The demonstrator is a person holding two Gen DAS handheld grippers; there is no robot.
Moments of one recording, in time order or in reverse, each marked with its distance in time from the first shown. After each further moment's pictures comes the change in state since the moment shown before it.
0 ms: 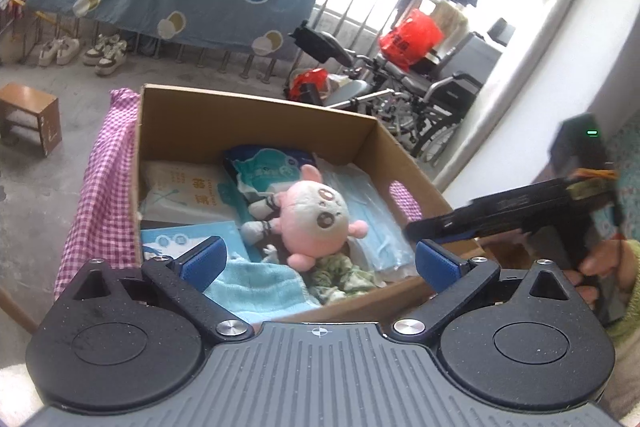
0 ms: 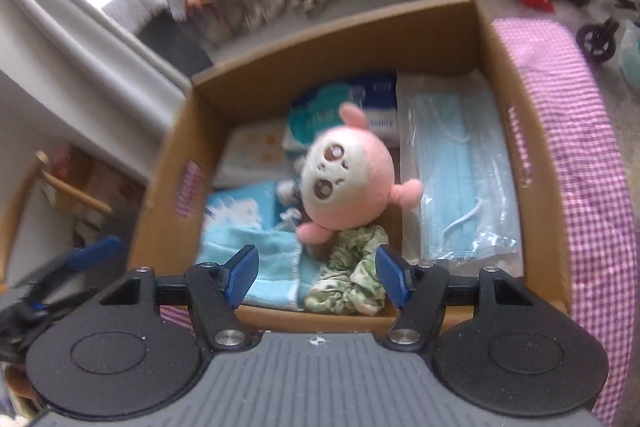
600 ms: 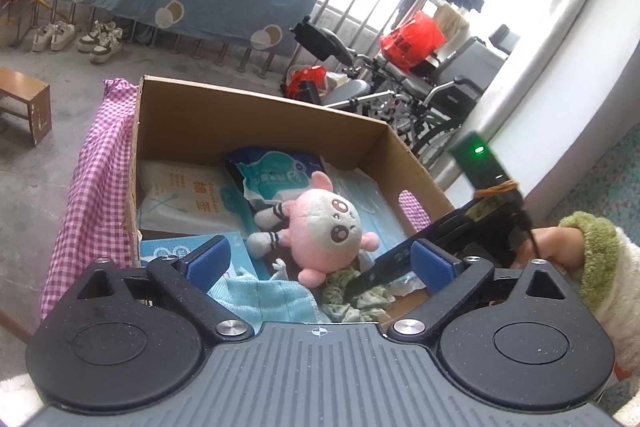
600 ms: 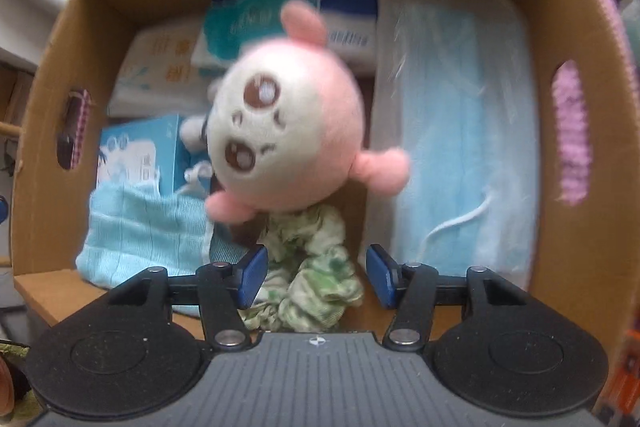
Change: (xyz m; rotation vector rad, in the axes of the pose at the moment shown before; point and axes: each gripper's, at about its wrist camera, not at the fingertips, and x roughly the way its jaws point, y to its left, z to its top) left arm 0.025 0.027 0.012 -0.040 0.012 -0.037; right arm 0.153 -0.011 0.038 -0.050 0.467 -0.216
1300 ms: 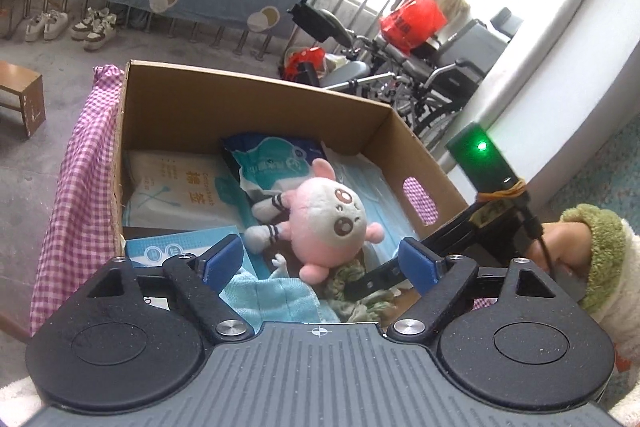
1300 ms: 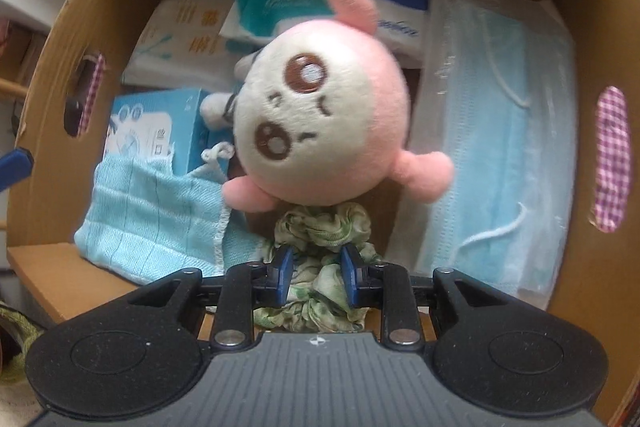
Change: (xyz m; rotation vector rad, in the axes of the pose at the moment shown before) left arm 0.016 0.001 0.007 0.005 0.061 -0.002; right arm 0.008 0.016 0.004 -0.118 0.019 -0.002
